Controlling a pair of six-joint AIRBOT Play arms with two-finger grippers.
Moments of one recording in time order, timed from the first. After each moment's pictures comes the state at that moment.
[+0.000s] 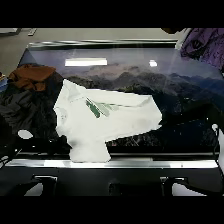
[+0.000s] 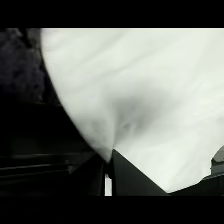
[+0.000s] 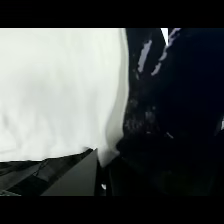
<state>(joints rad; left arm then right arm) 0.13 -1.10 0.41 0.87 -1.10 -1.51 -0.26 -1.40 0.96 2.12 -1.20 -1.81</state>
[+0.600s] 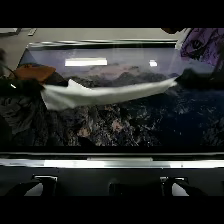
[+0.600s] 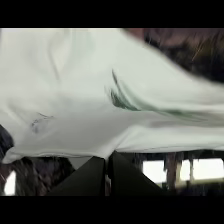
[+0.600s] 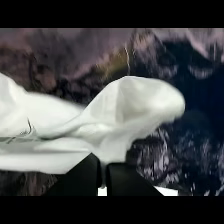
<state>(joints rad) 0.09 -1.11 1.46 1.15 -1.21 -1.58 -0.26 -1.17 1.46 2.24 -1.18 -1.73</state>
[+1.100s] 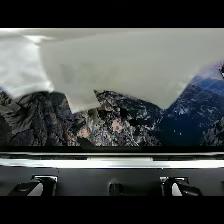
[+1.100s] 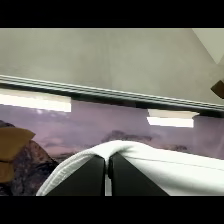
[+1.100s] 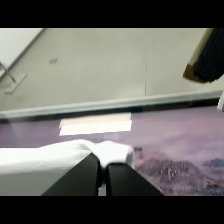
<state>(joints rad) 0.09 -0.88 2.00 1.37 -1.33 -1.70 -0.26 -0.73 1.79 2.03 -1.21 -1.57</state>
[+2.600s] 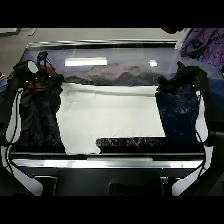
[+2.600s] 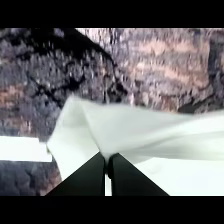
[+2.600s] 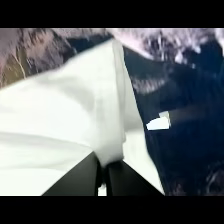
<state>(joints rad) 0.02 -1.93 1.93 1.42 -1.17 -1.56 -0.13 -1.91 1.80 2.02 -1.18 -1.46</state>
